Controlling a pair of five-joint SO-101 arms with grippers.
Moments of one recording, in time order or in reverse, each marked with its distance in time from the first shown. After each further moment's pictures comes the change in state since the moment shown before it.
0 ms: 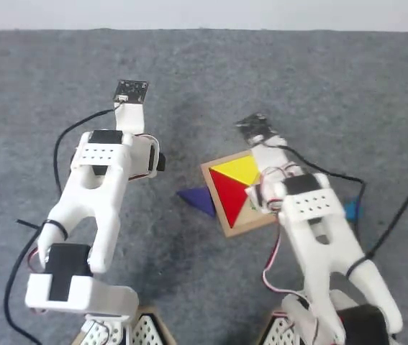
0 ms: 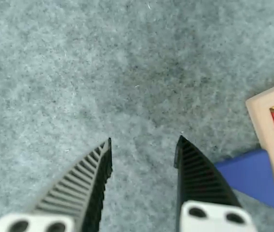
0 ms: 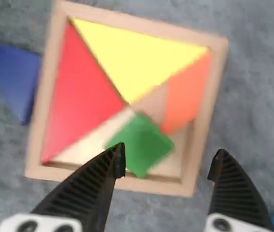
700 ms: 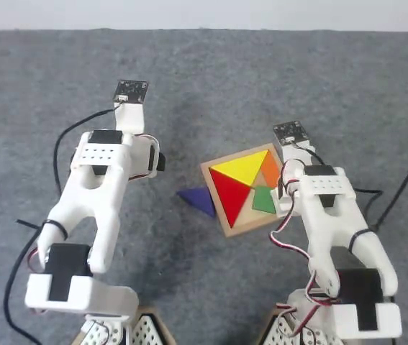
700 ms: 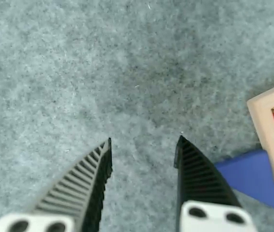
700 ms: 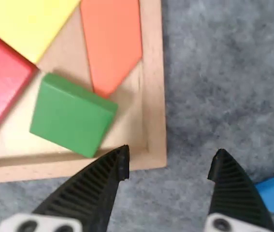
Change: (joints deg) left arm 0.0 0.0 0.0 0.0 0.0; right arm 10.9 15.9 -2.8 0.0 -2.8
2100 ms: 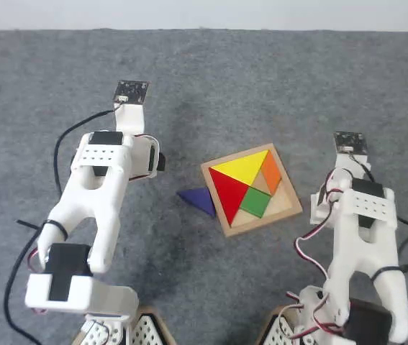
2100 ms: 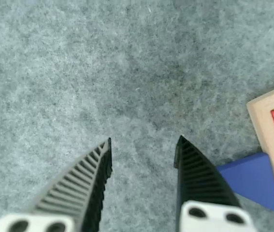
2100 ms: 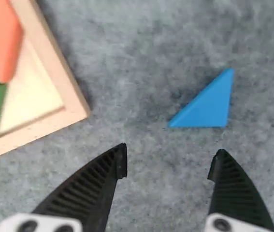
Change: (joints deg) left arm 0.0 0.0 0.8 -1.4 0.0; right arm 17.5 -13.6 5.3 7.8 -2.9
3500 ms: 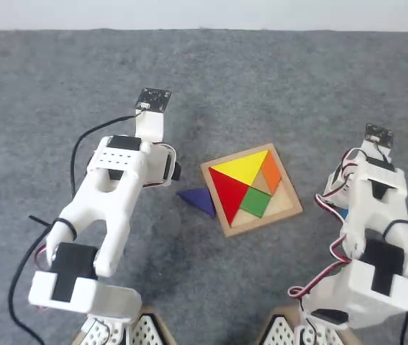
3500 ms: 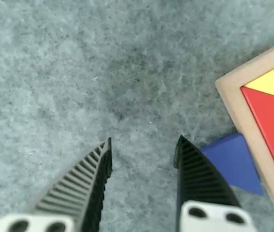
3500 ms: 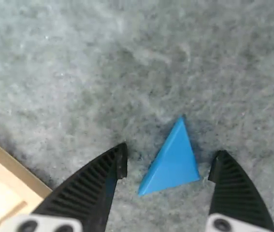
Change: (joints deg) left arm 5.7 -0.1 2.1 0.0 0.0; right arm 5.5 26.1 -16.4 -6.9 -11.9
